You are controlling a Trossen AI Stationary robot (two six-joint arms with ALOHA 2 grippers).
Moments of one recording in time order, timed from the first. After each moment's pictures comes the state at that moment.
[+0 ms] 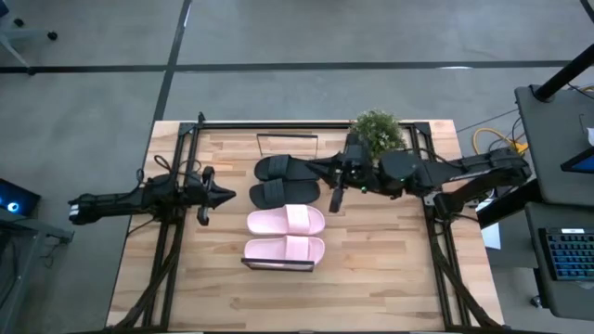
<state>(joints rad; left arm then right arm) 0.08 0.05 0.01 0.02 0.02 -0.25 0.19 1.37 1.33 0.04 0.45 0.15</state>
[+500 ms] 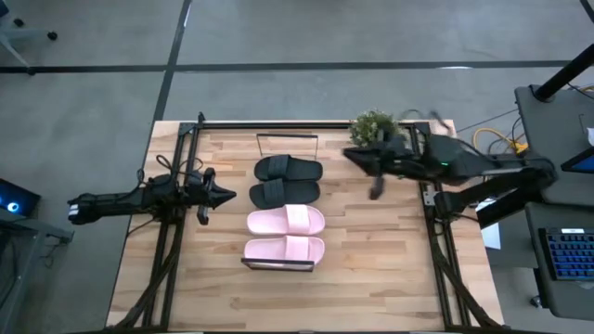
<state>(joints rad) 0.08 0.06 0.01 0.02 0.02 -0.36 0.09 1.07 1.10 0.04 0.29 0.02</state>
